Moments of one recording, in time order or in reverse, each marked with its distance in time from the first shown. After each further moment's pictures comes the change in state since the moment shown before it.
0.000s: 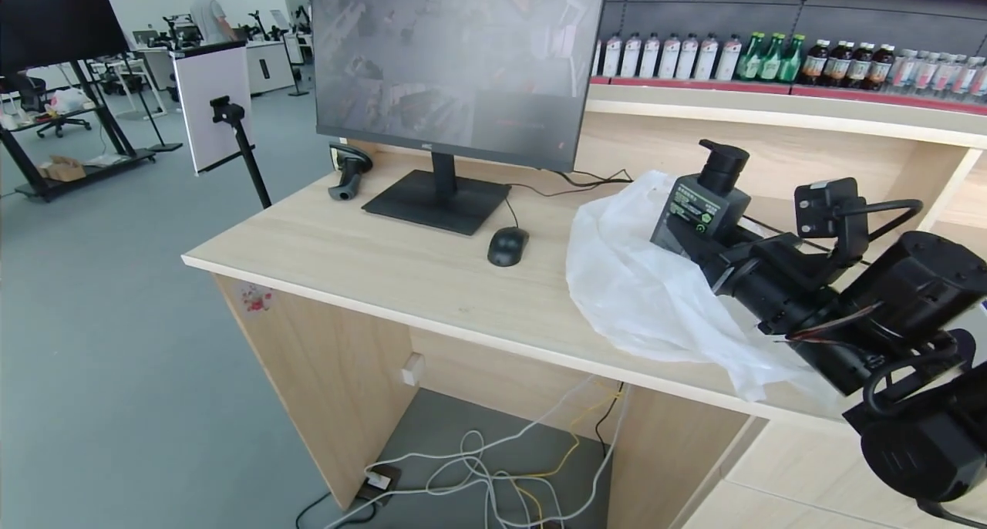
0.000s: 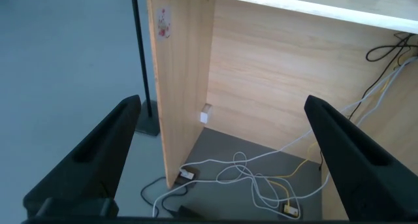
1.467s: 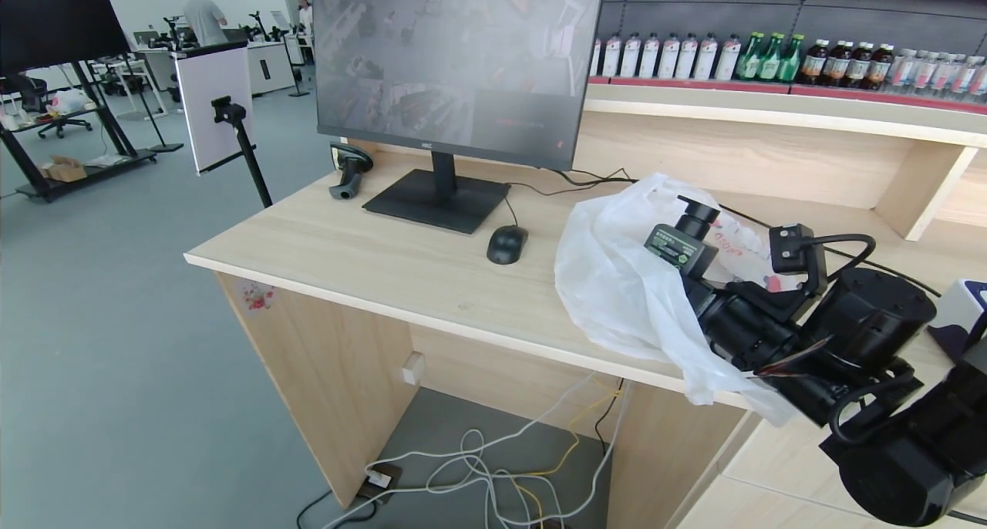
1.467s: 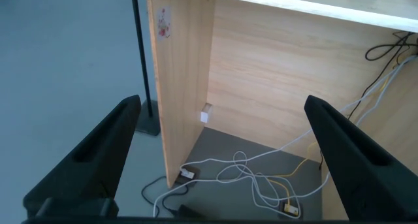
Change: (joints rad) left arm 0.000 0.000 0.000 0.000 0.000 0.001; right arm 0.033 0.080 0.066 -0.001 0.000 0.384
